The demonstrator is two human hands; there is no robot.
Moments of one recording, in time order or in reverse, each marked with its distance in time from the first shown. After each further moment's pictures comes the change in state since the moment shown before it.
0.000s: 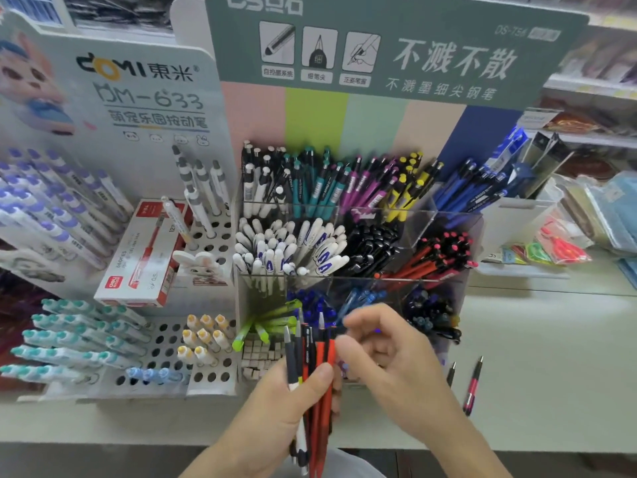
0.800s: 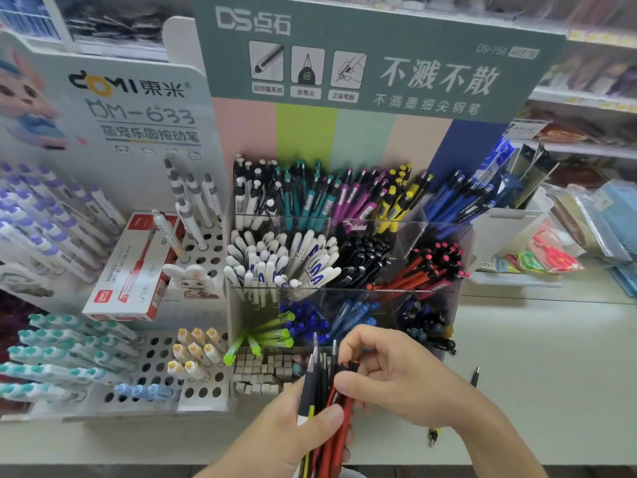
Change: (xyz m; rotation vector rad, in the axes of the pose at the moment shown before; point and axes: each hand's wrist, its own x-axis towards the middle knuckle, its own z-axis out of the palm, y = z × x) left_hand 0.001 0.004 0.000 0.286 -0.269 0.012; right_hand 0.024 0.014 -0.033 -0.042 -0.450 0.149
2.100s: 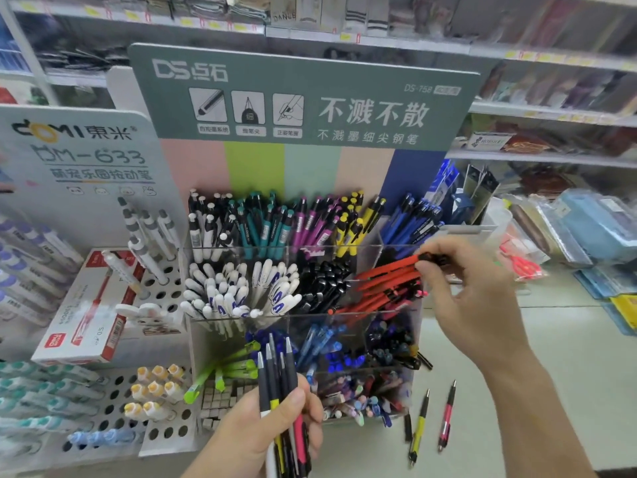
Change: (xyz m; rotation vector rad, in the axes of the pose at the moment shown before) left_hand 0.023 0.023 0.007 -0.342 -0.001 -0.016; right_hand -0.014 -0.022 -0.105 -0.498 0.968 -0.555
